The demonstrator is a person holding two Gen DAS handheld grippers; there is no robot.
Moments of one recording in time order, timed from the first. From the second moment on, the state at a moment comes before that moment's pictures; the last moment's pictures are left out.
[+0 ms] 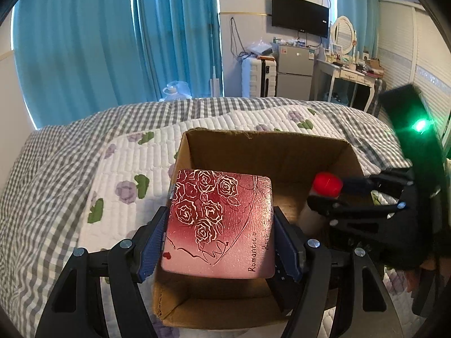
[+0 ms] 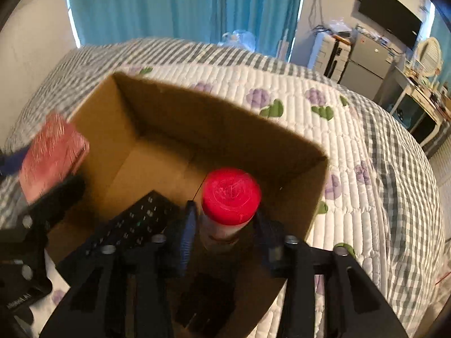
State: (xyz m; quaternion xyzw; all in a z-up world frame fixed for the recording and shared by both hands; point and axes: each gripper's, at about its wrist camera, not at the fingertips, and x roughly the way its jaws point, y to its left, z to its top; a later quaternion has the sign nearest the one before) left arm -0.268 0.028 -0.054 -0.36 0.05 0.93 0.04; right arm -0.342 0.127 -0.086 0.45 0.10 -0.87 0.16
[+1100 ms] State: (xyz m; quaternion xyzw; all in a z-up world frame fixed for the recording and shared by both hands) left arm -0.221 0.044 0.023 -0.30 0.06 0.95 0.02; right arm -0.250 0.184 0.034 0.32 0.04 -0.94 0.13
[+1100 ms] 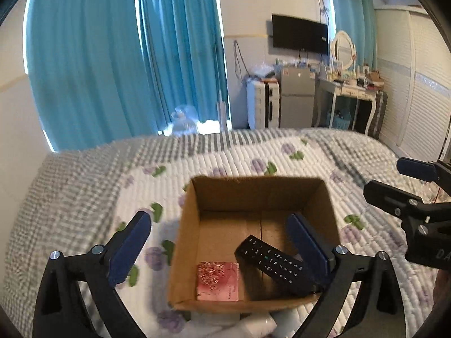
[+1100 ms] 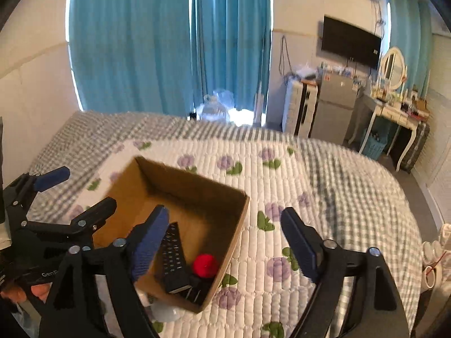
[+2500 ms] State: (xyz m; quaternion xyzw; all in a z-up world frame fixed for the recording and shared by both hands) left arm -0.141 0.050 -0.180 -0.48 0.03 0.87 0.01; right arm -0.180 0.178 -0.128 0.47 0.13 -0.87 0.08
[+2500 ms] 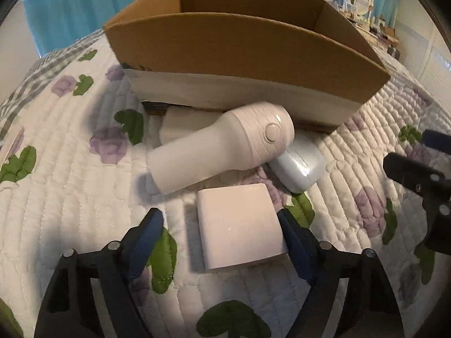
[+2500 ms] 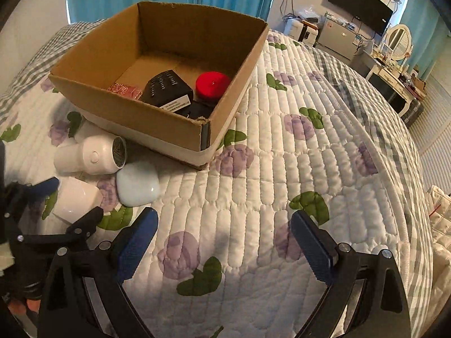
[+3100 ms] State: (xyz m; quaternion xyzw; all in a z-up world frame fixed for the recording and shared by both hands) left arm -0.113 -0.003 -0.111 -0.38 0.01 0.92 -0.04; right arm -0.198 0.122 -0.150 0.48 0.14 -0.84 0.19
